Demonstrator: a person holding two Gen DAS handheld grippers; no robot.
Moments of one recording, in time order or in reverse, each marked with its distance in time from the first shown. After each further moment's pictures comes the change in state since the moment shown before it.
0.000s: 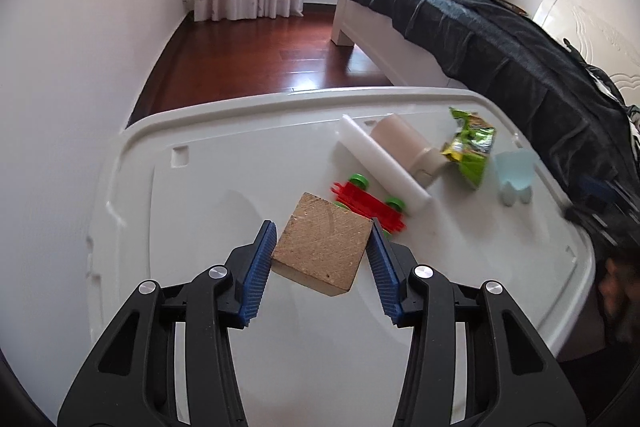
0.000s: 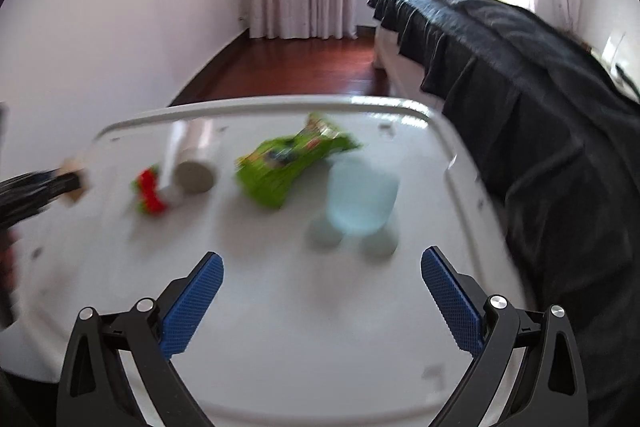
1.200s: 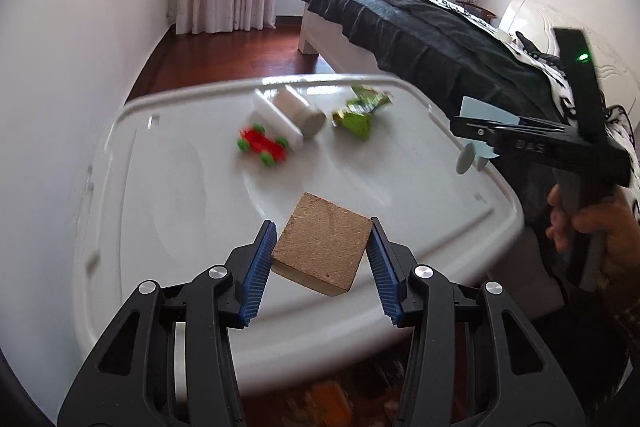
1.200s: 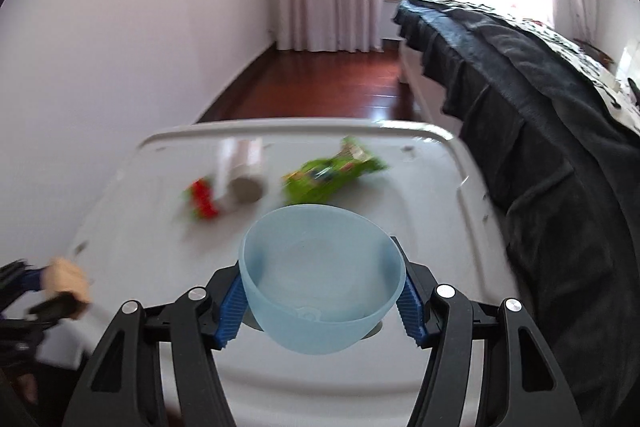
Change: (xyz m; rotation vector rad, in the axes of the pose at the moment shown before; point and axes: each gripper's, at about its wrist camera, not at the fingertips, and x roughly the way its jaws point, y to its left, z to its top) left arm -0.100 -0.099 -0.089 0.016 -0.041 -0.066; right arm -0.097 0.020 -0.029 -0.021 -0.018 0.168
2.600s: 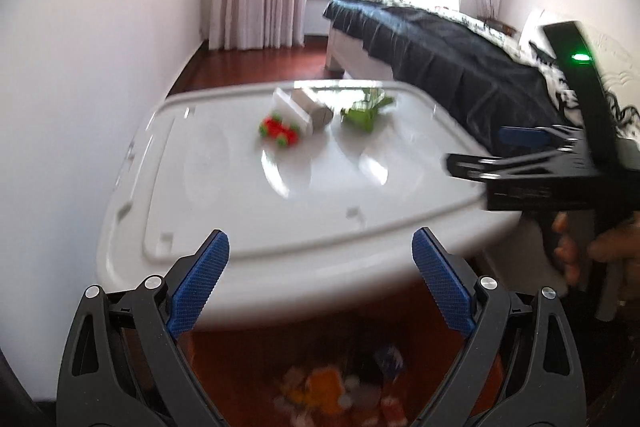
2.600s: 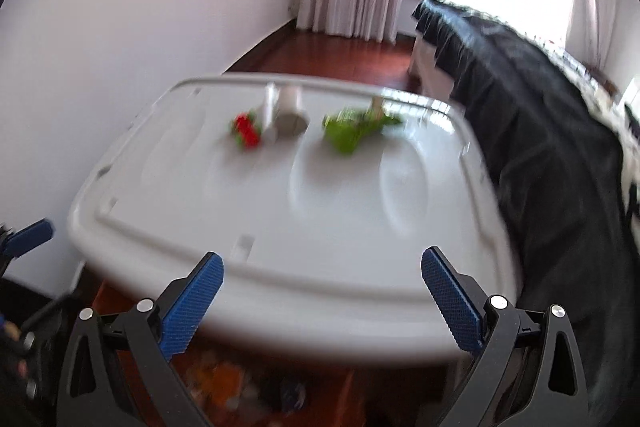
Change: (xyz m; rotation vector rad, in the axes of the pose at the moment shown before) left arm -0.041 -0.037 -0.038 -0.028 -0.105 0.119; right arm -0.020 0.037 -0.019 -0.125 0.023 -0.095
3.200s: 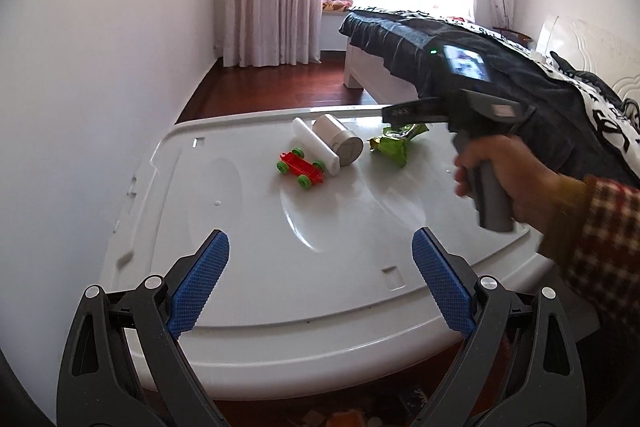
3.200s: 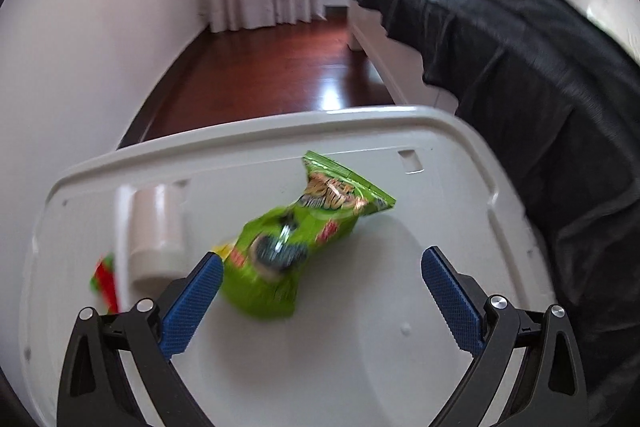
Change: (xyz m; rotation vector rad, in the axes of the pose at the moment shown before) left arm 0.049 0.017 0.026 0.013 -0.049 0.074; right arm 0.208 -0.069 0.109 0.337 0.113 -0.104
